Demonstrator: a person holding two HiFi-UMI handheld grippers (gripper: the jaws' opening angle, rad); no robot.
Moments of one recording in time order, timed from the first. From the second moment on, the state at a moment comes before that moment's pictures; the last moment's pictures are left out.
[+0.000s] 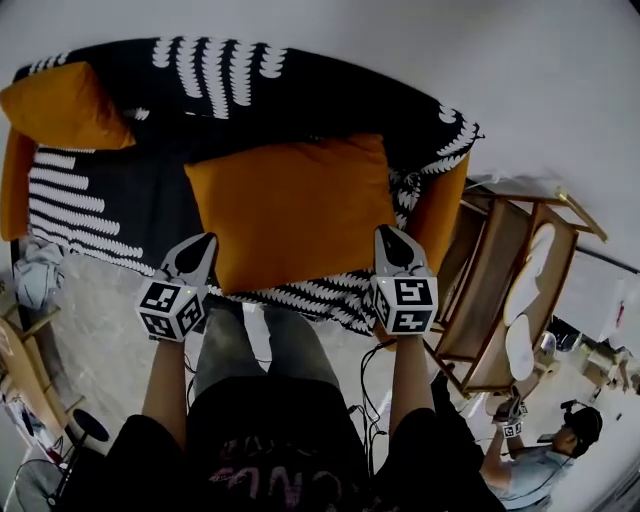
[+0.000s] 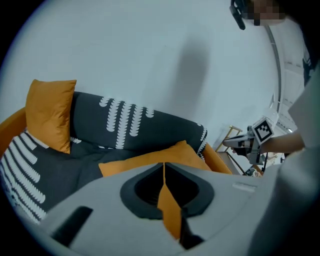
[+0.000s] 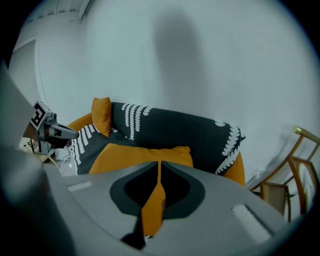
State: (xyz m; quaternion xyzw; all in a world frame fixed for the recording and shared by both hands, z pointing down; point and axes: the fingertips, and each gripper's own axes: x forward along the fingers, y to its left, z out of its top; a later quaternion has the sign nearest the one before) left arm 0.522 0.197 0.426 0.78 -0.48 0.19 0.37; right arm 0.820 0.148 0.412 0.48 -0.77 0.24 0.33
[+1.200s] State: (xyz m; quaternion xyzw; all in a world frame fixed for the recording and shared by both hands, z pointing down) left arm 0.471 0.192 0.646 0.65 -0.54 0.23 0.49; right arm 0.873 0.103 0.638 0.39 -0.73 0.34 0.45
